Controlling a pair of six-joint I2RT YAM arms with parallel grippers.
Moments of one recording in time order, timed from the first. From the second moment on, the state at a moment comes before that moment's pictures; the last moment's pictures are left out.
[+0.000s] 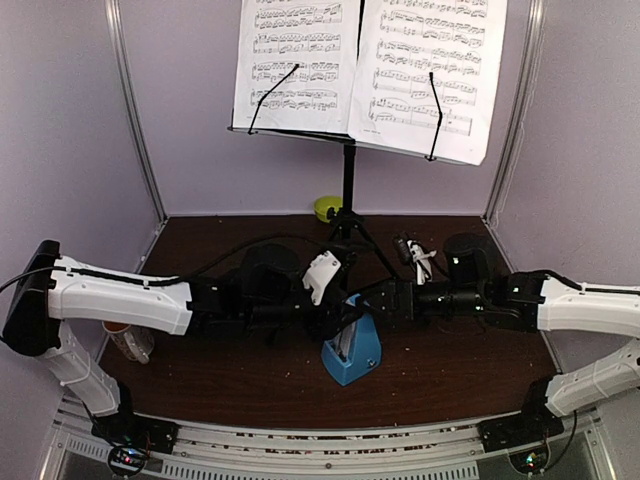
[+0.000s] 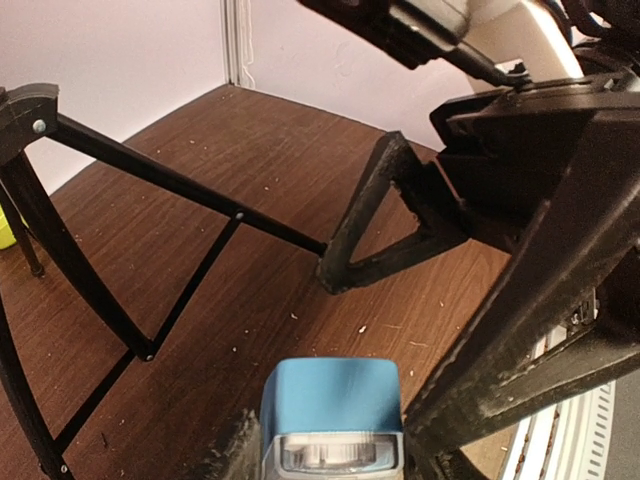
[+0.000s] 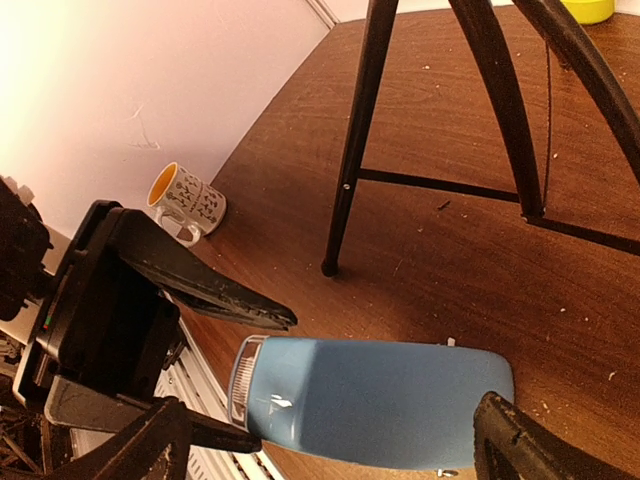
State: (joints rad) left arm -1.17 1.57 1.03 0.14 -0.06 -0.12; right arm 0.89 1.16 0.76 -0.04 -0.20 0.60
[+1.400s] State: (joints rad) left arm -1.19 1.54 0.97 0.19 -0.07 -0.09; right arm 0.86 1.21 0.70 0.07 -0.20 0.68
